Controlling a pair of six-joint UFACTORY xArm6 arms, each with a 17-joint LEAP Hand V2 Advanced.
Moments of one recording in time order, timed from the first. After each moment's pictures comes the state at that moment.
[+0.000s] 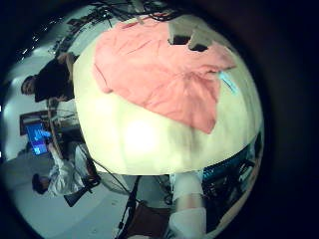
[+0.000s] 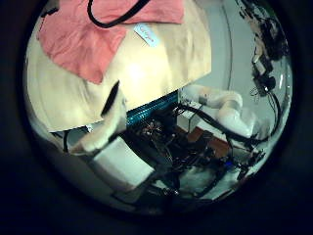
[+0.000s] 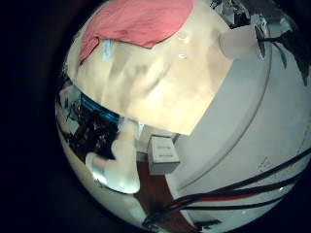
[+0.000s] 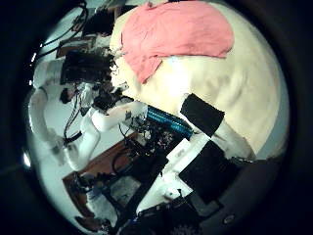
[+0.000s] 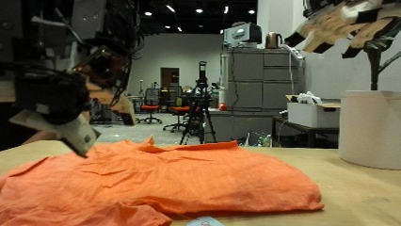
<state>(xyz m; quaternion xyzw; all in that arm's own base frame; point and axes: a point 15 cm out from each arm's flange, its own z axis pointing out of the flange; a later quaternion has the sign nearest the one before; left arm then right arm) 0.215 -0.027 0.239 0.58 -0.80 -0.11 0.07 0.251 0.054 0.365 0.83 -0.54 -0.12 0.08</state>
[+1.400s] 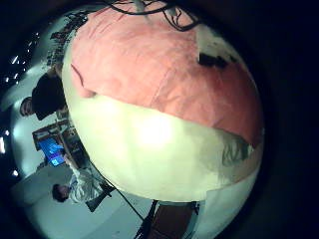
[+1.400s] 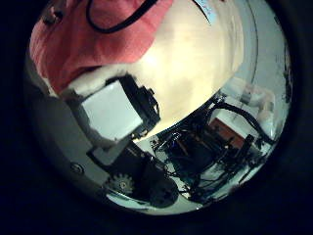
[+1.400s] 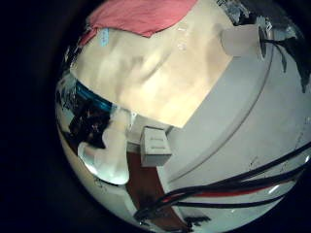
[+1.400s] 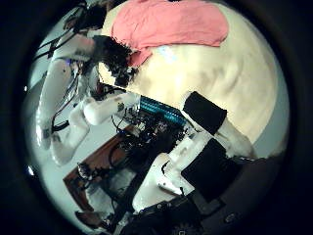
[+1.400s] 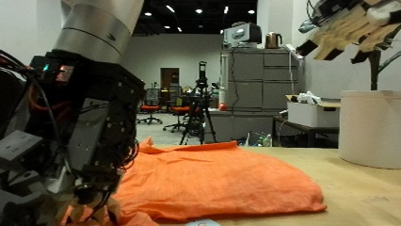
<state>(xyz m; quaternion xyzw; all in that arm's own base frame) 0.238 -0.010 0.134 0.55 -0.81 -0.19 0.05 0.242 0.048 0.356 0.83 -0.52 -0.13 0.14</state>
